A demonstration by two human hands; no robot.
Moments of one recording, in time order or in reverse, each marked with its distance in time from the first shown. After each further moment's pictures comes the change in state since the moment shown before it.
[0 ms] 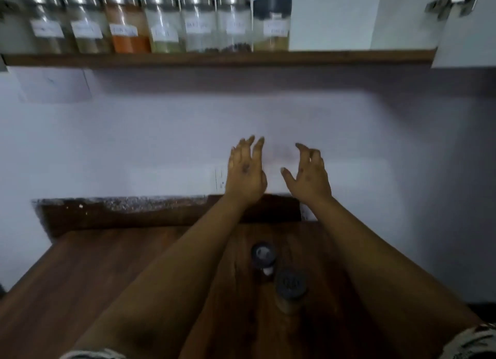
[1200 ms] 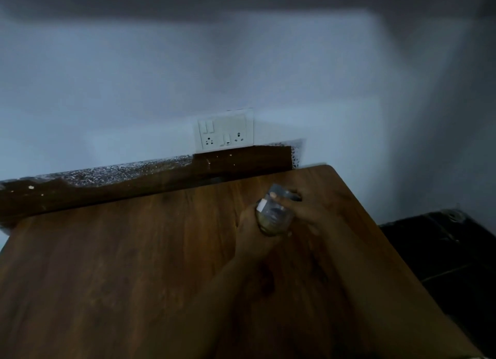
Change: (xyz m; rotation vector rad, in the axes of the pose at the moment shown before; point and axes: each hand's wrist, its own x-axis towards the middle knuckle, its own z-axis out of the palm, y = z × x) left_hand -0.183 -0.044 0.063 -0.822 -0.467 -0.610; right_hand -0.109 0.059 0.115 0.537 -0.499 0.685
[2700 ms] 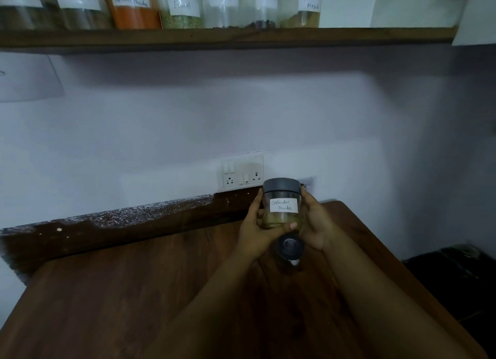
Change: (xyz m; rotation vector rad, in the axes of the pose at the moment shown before) left_hand 0.029 0.064 -0.096 -0.301 -0.089 0.104; right_hand -0.038 -0.113 0.057 0.905 -0.112 0.027
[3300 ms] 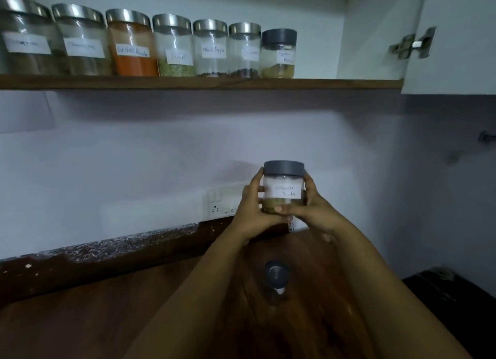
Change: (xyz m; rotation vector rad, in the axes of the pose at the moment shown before) left_hand 0.039 0.094 0.007 0.184 -0.176 0.275; right_hand -0.057 -0.085 0.028 -0.611 -0.002 -0.409
